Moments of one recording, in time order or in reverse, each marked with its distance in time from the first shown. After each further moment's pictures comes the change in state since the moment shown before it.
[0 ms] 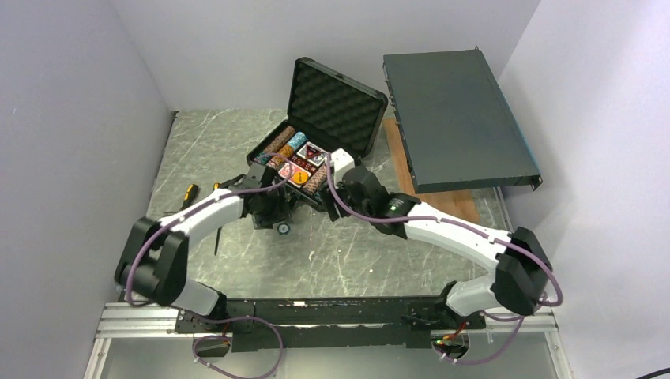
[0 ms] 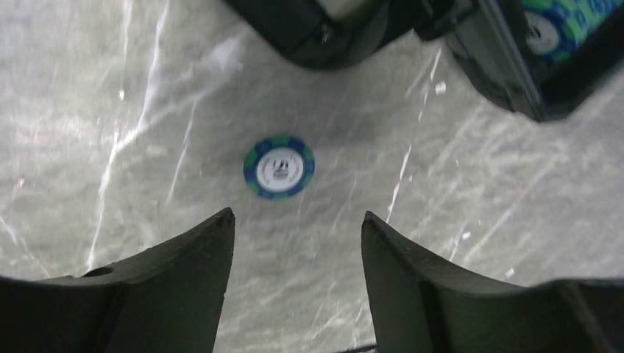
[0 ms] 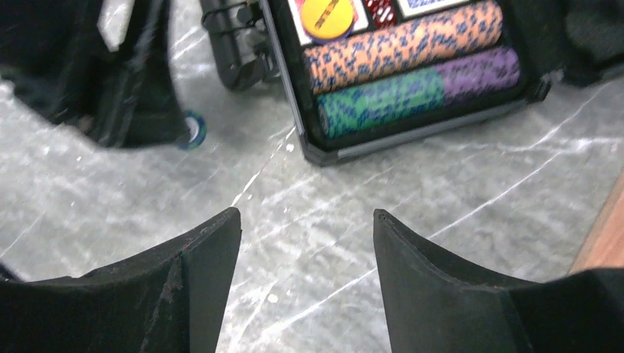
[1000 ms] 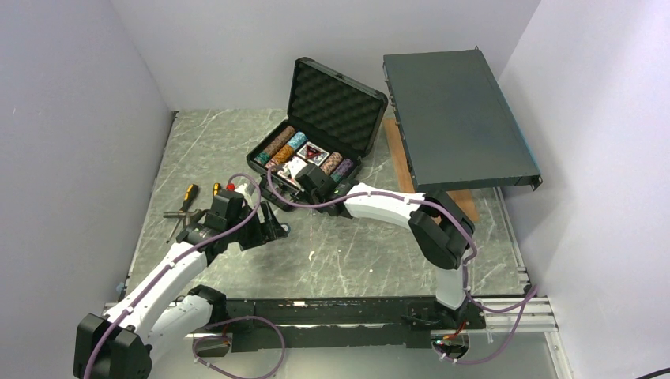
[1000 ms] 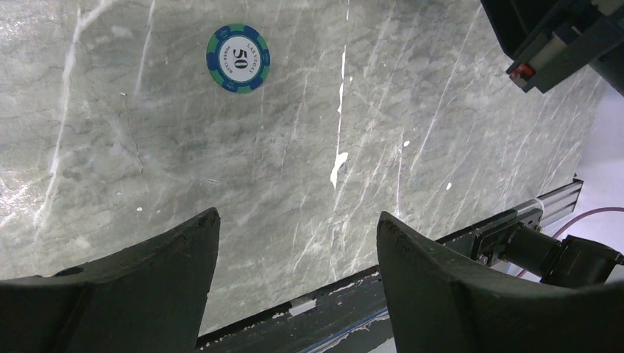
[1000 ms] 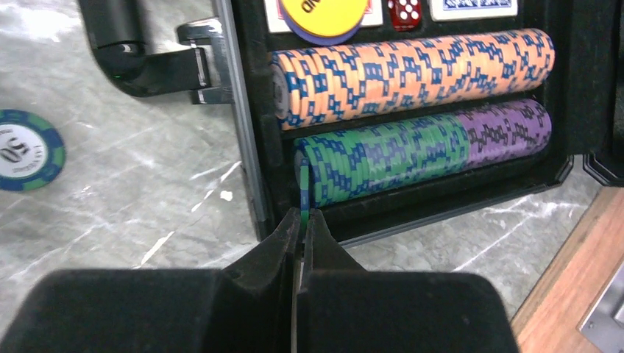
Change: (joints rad) left arm 0.040 -0.510 -0.257 -0.005 0.149 -0.032; right arm 0.026 0.507 0.319 -0.087 0.125 -0.247
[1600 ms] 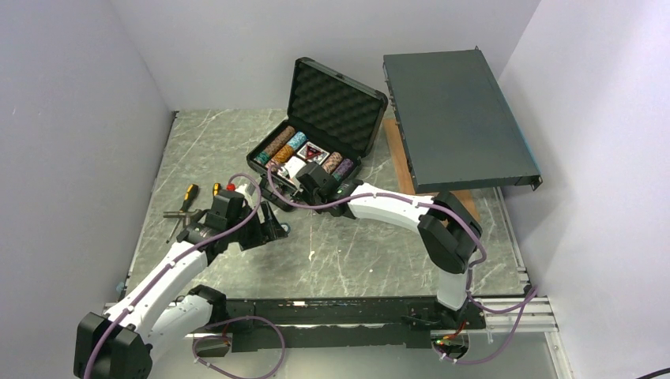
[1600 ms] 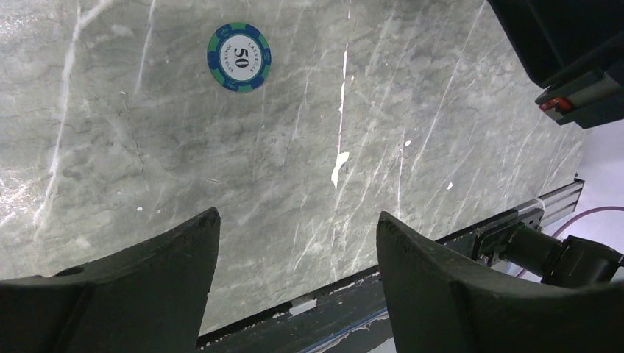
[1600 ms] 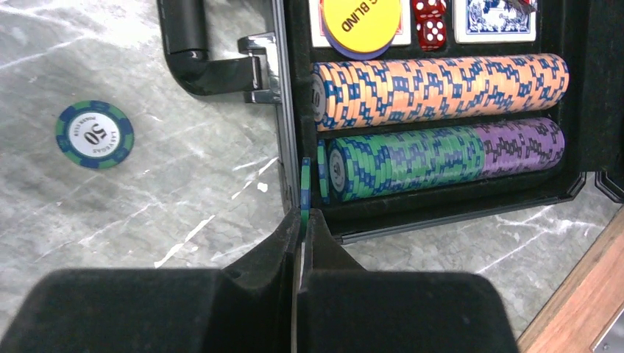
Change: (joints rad) left arm 0.000 0.006 0.000 -0.001 0.000 0.000; right arm 0.006 -0.048 -0.005 -0.020 -0.066 0.001
